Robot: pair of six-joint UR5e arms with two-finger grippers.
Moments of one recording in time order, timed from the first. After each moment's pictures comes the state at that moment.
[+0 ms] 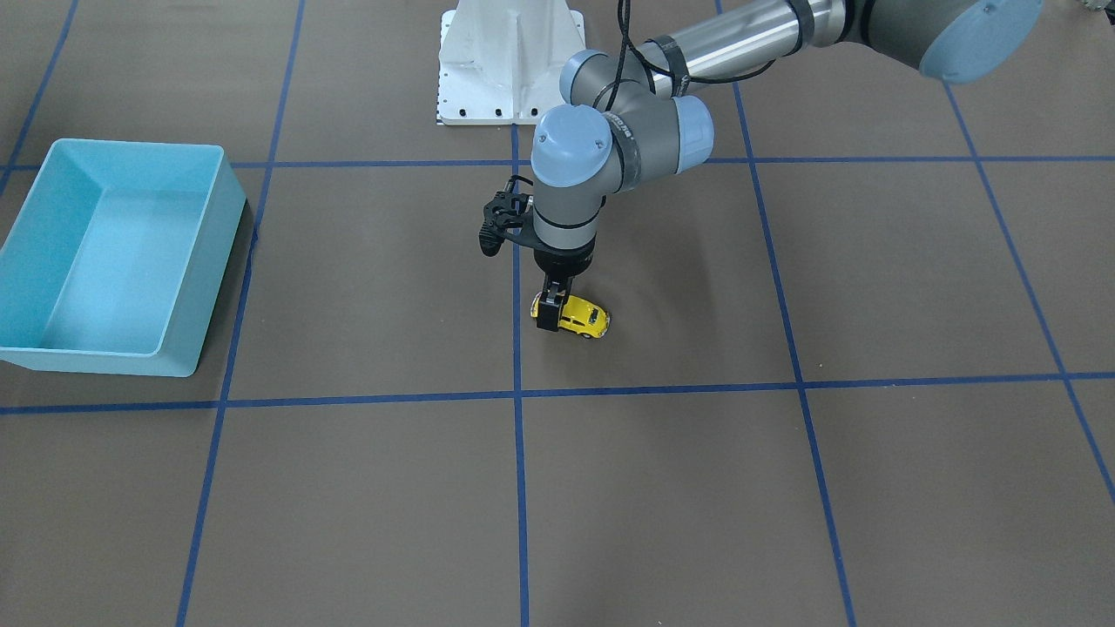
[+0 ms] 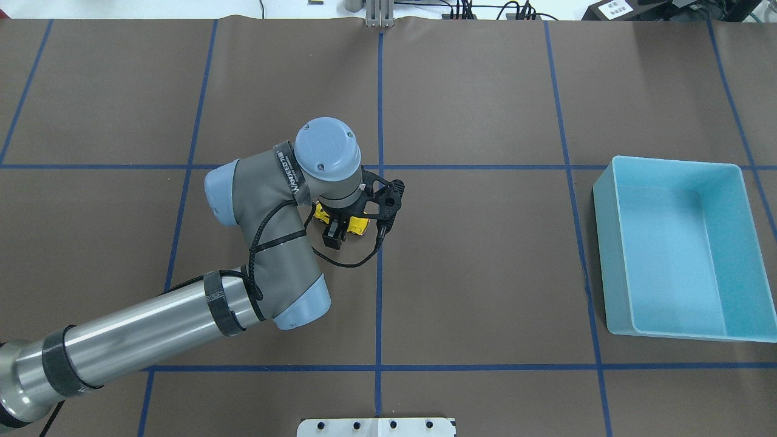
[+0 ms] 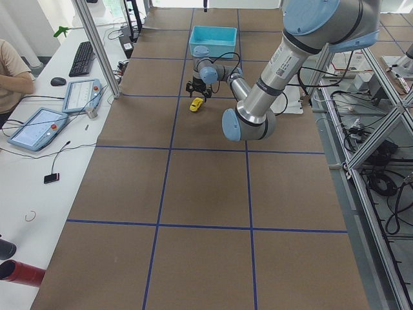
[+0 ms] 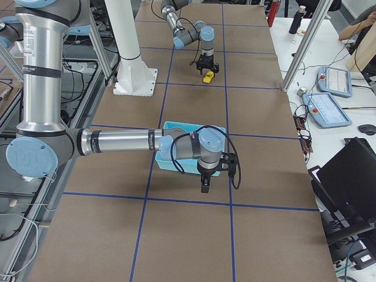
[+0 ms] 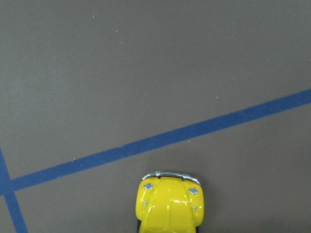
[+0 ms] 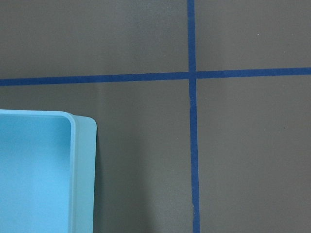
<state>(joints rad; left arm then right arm) -0.53 -2.41 -1.39 -1.69 -1.85 0.68 1.47 -1.66 1.73 -1.53 2.36 0.19</state>
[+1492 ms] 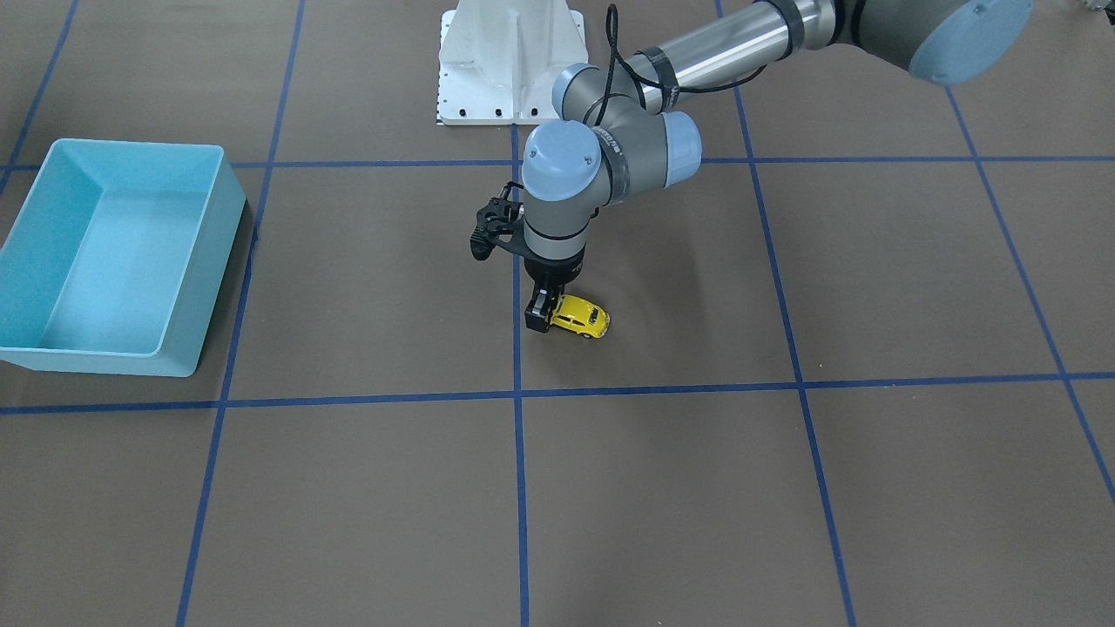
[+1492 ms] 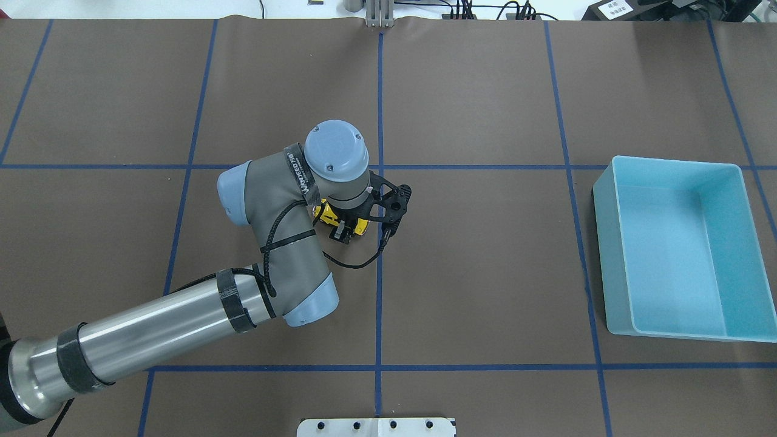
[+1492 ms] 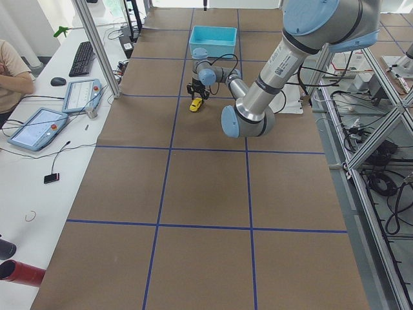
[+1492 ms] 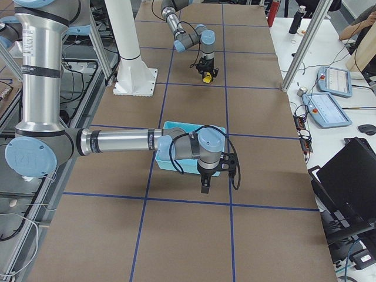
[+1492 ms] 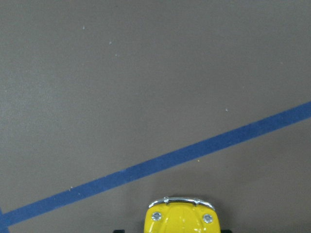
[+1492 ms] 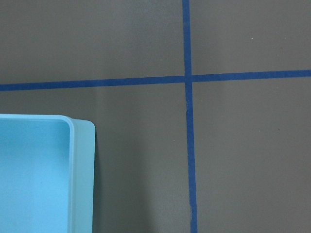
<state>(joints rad) -0.52 -2.43 -1.33 -1.74 -1.86 0.75 1.48 -1.67 1.73 -1.53 2.36 0.19</state>
